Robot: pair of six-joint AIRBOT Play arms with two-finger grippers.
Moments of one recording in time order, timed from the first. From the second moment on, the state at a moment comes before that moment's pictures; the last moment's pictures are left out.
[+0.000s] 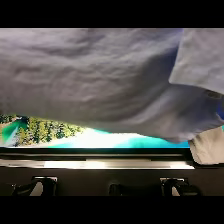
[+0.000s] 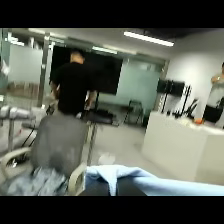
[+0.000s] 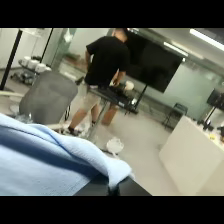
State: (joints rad) left arm 0.30 -0.70 1.68 0.95 -0.84 -1.39; right arm -0.02 -0.69 1.71 -1.36 0.87 1.00
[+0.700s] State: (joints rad) left arm 0.30 -1.49 1.43 1.03 -1.03 -1.33; right arm -0.02 -1.66 1.71 -1.19 0.97 1.09
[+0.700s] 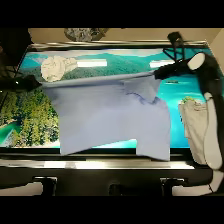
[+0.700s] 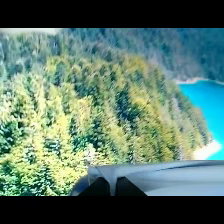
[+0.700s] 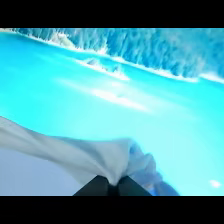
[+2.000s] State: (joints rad) left arm 0.42 -1.29 0.69 1.03 -1.33 -1.29; right arm -0.30 -1.54 1.71 -1.38 1.74 1.04
